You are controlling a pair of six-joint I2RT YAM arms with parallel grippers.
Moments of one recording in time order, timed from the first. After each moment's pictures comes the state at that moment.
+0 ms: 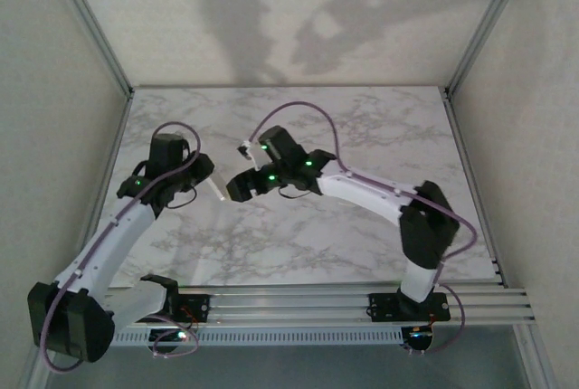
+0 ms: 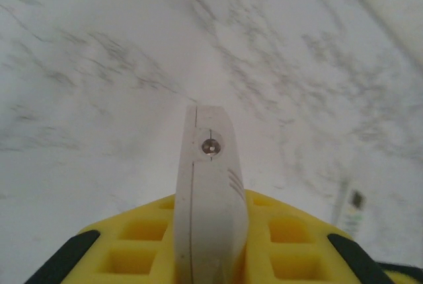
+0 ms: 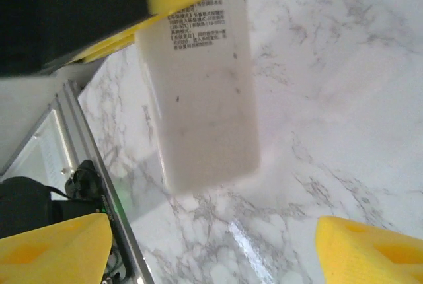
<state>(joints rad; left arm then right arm) -0.20 1.12 0.92 -0.59 0.05 -0.75 0.91 1.72 1.38 -0.36 -0.42 0.36</state>
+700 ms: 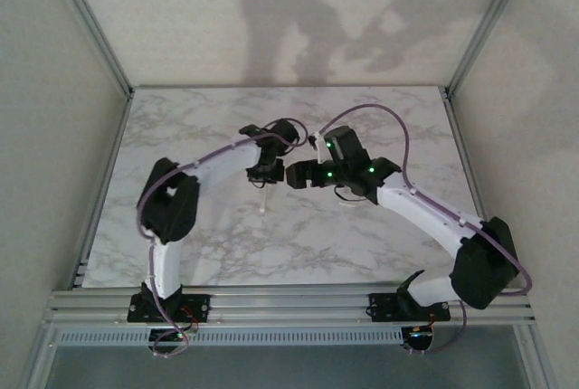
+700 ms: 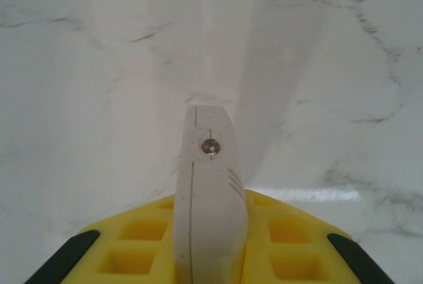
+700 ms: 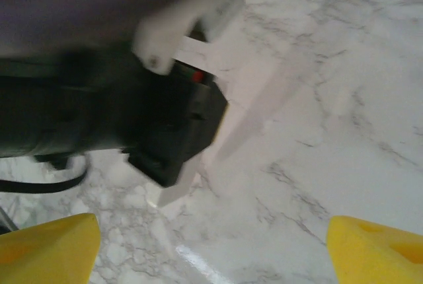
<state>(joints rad) -0.64 2.02 1.62 -1.00 -0.18 -0.63 0.68 1.37 1.07 -0.43 -0.22 0.40</state>
